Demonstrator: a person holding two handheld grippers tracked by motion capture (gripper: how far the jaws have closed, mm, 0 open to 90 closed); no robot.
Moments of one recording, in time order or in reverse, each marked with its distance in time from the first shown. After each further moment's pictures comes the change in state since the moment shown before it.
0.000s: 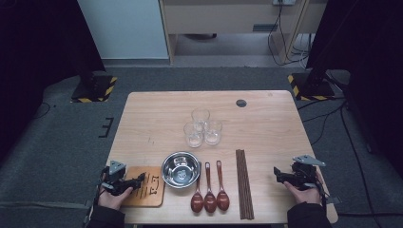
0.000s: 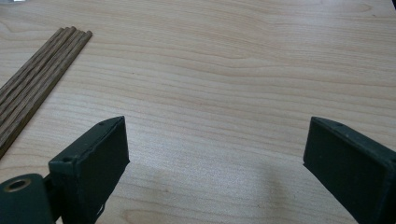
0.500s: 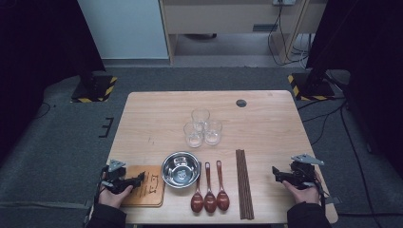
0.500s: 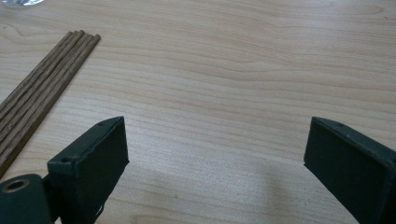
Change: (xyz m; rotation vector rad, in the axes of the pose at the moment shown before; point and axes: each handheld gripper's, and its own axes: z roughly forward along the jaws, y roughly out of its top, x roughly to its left) left arm 0.008 0.001 0.006 0.017 -0.014 -0.052; right arm 0.003 0.003 0.002 -0.001 0.018 0.001
